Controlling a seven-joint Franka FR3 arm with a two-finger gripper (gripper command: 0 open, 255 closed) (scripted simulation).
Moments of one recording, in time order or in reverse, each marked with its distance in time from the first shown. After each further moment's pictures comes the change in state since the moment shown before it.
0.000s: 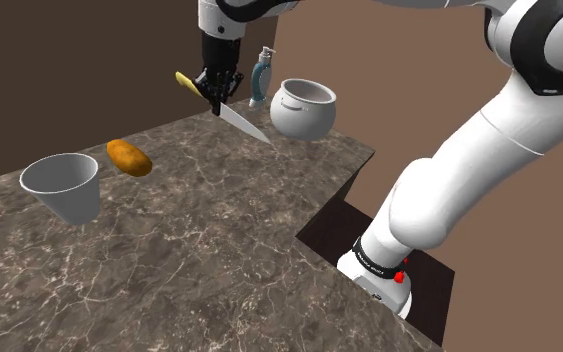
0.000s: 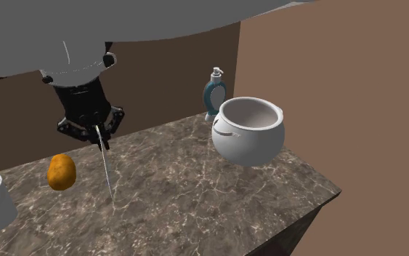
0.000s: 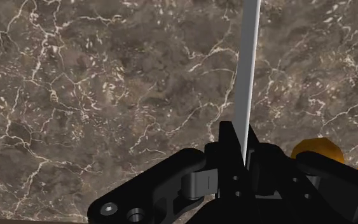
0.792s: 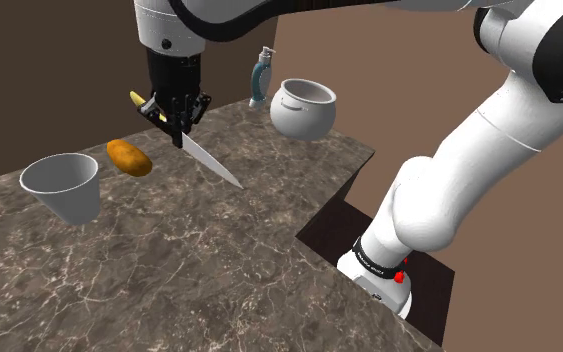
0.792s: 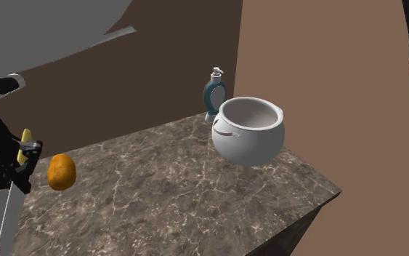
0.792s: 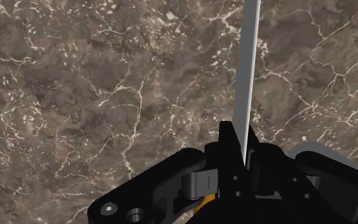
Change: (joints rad) arm 0.122 0.020 0.181 0.036 0.022 -0.012 0.294
